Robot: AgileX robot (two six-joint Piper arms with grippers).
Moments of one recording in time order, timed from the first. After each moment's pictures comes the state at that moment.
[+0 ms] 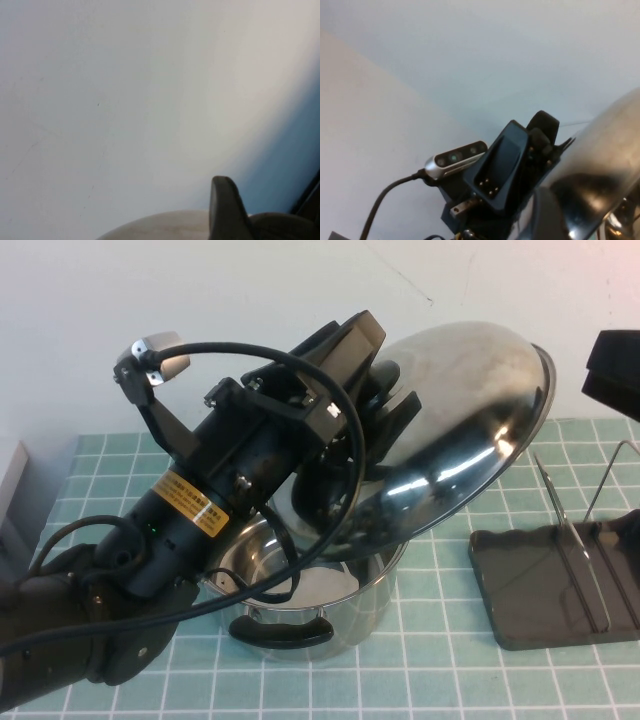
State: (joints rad) right arm -0.06 1.15 -0.80 1.70 1.13 -0.94; left arm -0.58 1.47 -0.75 0.18 -1.09 -0.92
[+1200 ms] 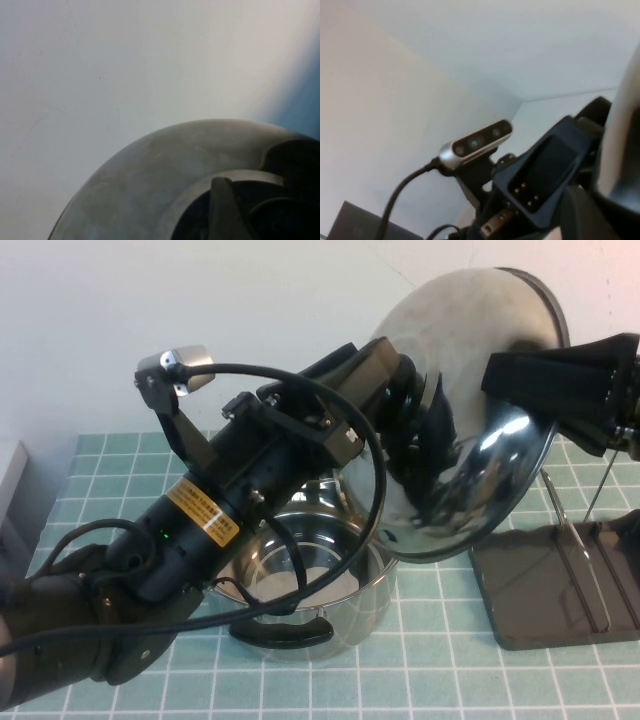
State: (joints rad) right arm 0.16 1.27 -0.88 1.71 1.00 -0.95; left arm -0.58 1.49 -0.75 0.25 -1.07 -0.89
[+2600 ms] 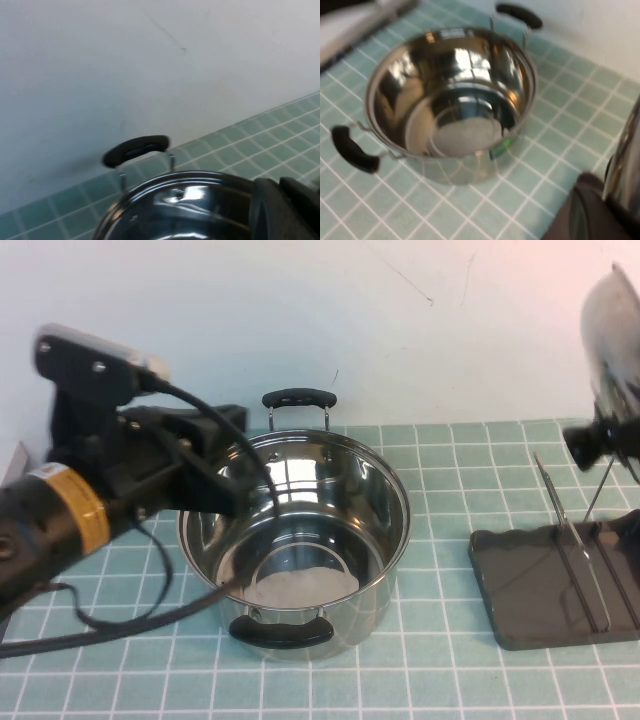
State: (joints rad) right arm 0.17 1.09 -1.11 0.63 0.93 -0.70; left arm -0.36 1.21 -0.75 0.91 -0.33 -0.98
